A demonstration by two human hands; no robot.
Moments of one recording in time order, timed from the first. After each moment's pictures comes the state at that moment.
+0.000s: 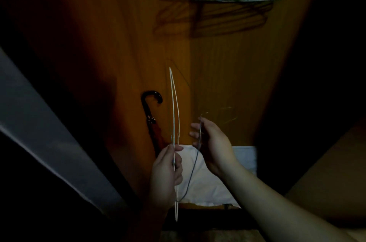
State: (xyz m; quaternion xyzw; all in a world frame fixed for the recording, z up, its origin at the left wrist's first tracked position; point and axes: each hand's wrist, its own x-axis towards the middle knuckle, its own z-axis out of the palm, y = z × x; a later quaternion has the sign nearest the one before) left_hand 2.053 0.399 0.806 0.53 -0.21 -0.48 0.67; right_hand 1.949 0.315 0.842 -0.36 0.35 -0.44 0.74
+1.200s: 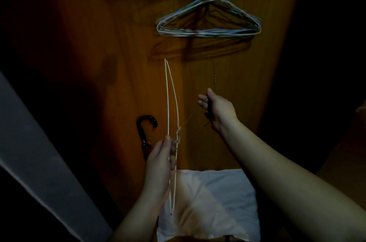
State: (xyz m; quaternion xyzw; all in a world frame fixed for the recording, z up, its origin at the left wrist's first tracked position) left_hand 2.049 0.368 0.876 0.53 -0.28 -0.42 0.68; right_hand 1.941 0.220 0.945 -0.38 0.38 -0.51 0.67
